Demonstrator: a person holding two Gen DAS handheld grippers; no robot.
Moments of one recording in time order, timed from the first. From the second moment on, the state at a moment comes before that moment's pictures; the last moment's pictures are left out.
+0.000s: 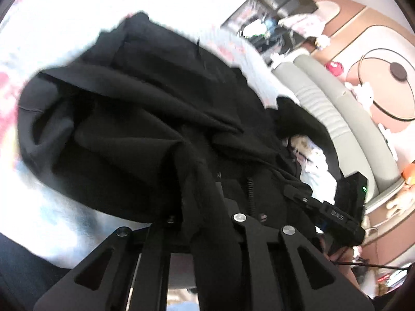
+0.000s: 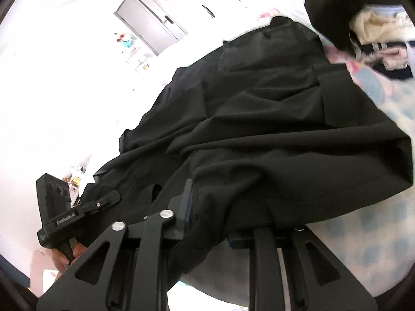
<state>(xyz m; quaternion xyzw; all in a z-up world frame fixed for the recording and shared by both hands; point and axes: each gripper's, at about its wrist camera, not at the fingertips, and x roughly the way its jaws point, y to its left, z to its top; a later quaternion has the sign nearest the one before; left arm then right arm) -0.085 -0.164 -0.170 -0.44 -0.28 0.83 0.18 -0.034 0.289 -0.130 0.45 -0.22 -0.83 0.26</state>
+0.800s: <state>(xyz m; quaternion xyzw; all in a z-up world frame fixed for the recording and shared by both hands) -0.022 -0.162 -0.068 -0.31 -0.20 0.91 0.17 0.030 0.300 -0.038 0.30 -0.15 -0.89 0.30</state>
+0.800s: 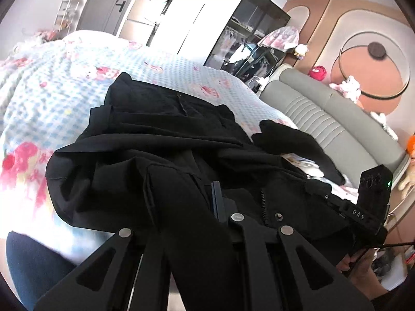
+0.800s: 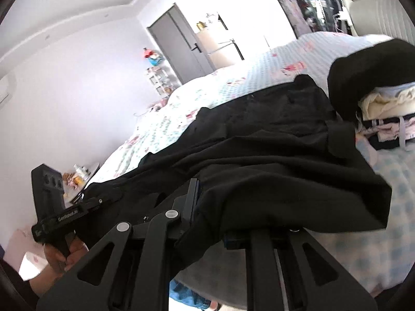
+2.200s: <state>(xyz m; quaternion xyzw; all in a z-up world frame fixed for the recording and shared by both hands) -0.354 -0.226 -0.065 -0.41 -0.35 0.79 0.28 -0.232 0.376 -0.031 0.37 -0.34 -0.84 0.22</state>
